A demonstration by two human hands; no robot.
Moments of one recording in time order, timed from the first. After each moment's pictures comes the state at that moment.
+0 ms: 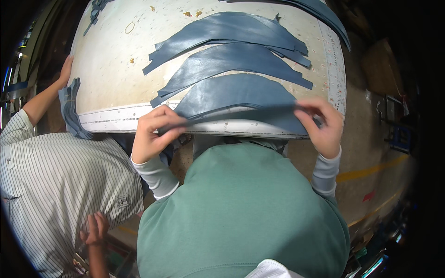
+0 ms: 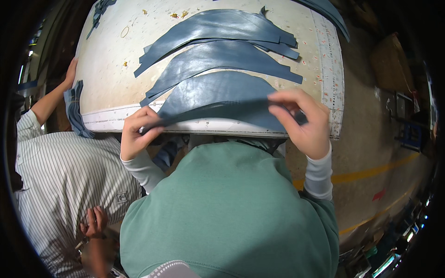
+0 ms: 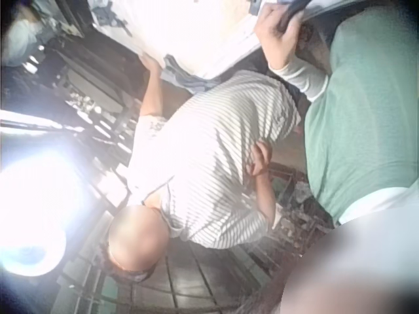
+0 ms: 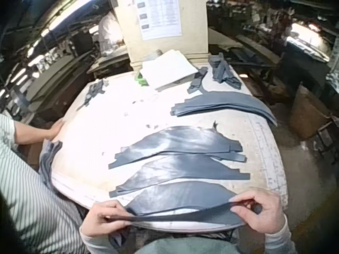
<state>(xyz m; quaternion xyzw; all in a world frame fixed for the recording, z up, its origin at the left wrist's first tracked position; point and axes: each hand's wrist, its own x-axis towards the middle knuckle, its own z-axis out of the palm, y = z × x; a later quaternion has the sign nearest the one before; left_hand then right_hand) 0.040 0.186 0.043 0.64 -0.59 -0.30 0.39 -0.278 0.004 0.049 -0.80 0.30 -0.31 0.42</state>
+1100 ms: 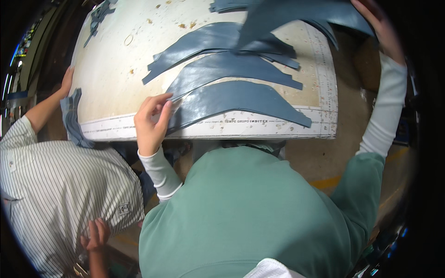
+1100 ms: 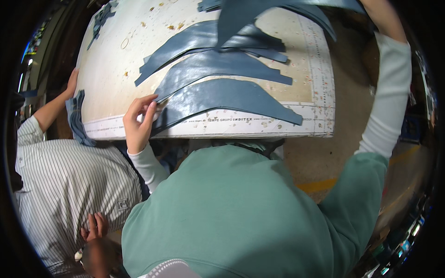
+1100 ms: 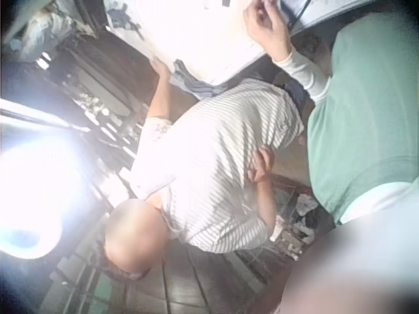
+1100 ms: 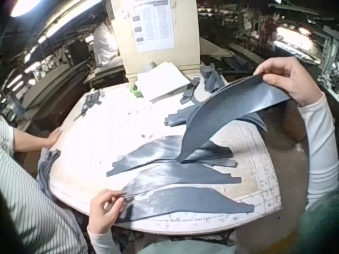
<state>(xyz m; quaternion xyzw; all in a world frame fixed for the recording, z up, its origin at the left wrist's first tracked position) 0.038 0.164 0.016 0.76 -0.48 -0.13 0.42 -0.280 -0.182 0.185 -0.86 0.21 -0.35 0.32</state>
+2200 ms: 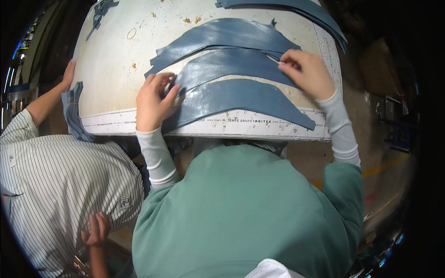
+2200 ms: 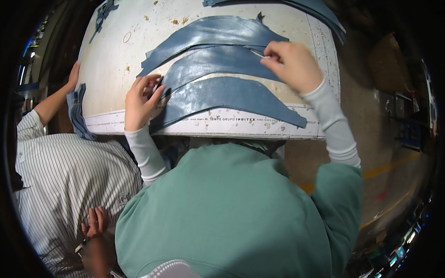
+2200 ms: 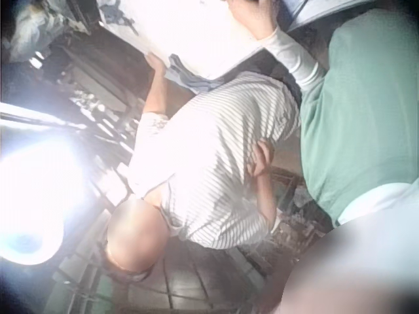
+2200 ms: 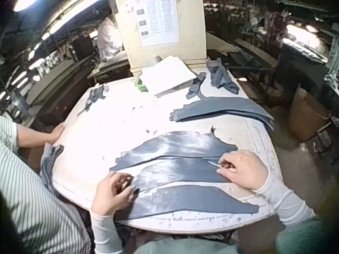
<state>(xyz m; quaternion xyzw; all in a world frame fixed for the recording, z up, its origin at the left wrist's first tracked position) 0.061 0.130 0.013 0.79 -0.51 -0.11 0.33 -0.236 -0.099 0.028 -0.90 0.32 -0.15 0.23</state>
